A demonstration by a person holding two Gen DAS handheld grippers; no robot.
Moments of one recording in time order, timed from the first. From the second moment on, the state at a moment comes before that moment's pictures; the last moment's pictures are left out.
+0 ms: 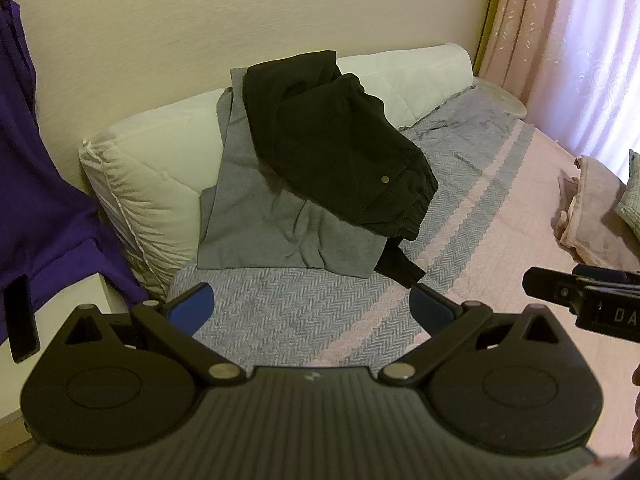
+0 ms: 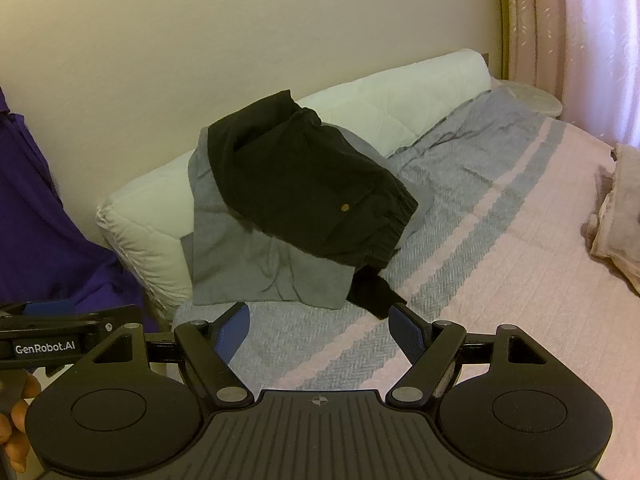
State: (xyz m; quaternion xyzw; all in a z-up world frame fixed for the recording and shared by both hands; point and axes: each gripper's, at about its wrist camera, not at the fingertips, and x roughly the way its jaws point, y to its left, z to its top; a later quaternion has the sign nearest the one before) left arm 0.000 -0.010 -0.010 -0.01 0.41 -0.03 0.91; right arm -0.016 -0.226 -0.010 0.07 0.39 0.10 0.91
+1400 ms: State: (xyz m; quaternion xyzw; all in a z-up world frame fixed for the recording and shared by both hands) left arm 0.258 -0.026 -0.045 0.18 0.36 -0.12 0.91; right arm 0.194 -0.261 -0.076 -0.06 0.39 0.14 0.91
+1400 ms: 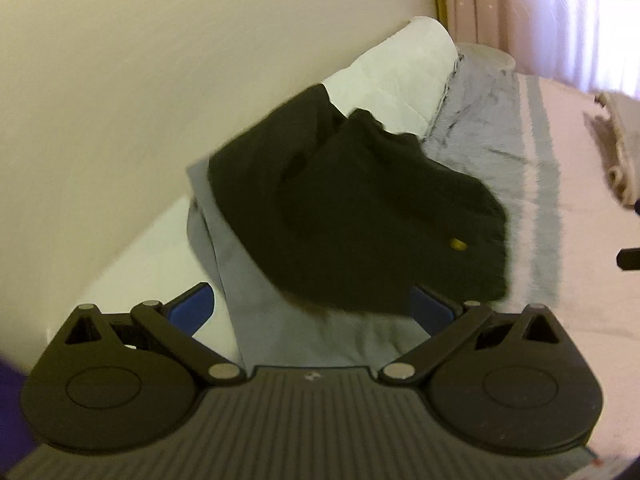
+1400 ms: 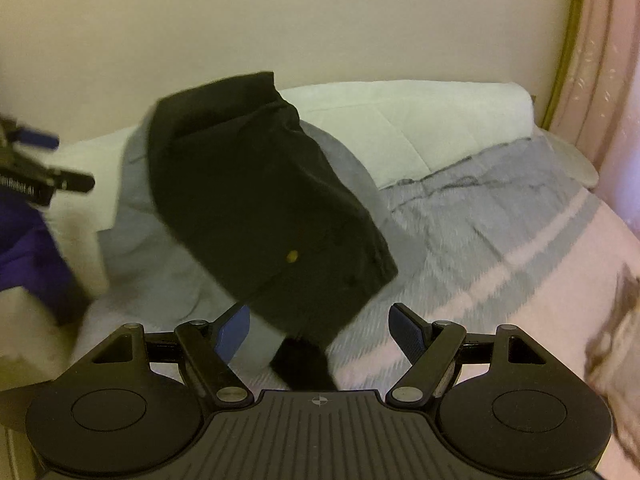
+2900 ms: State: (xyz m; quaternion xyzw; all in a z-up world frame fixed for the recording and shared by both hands) left arm -0.049 -0.228 -0.059 0.19 0.35 -0.44 0.80; right arm -0.192 -0.439 -0.103 0.04 0.46 -0.09 0.88
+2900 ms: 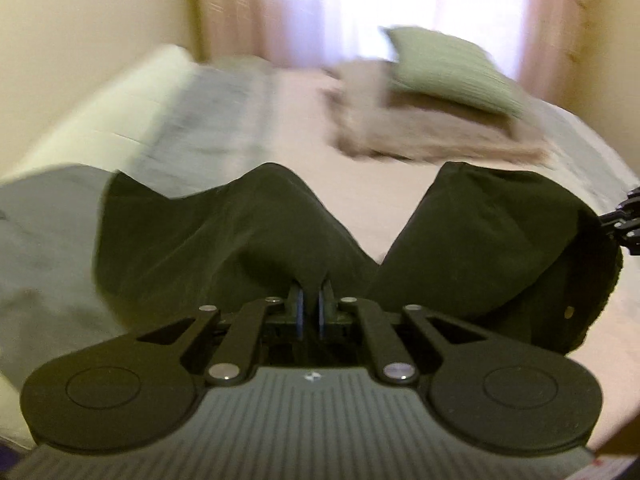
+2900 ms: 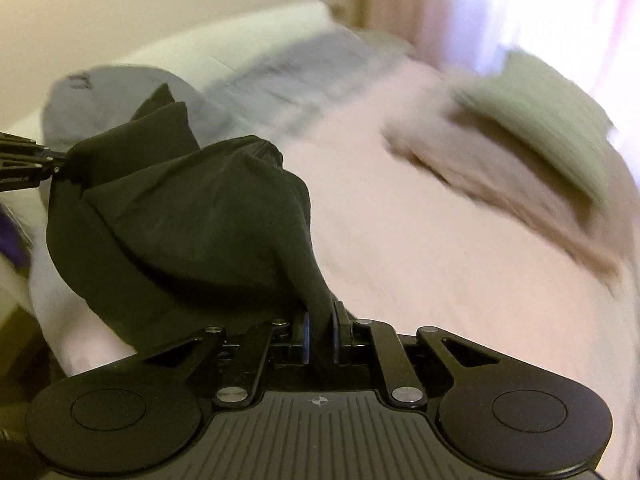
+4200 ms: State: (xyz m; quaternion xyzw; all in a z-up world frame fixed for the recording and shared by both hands) left arm -0.168 -0.476 -0.247 0.45 0.21 -0.62 0.61; right arm -0.386 -0.435 -0.329 -0.11 0.61 -0.24 0.75
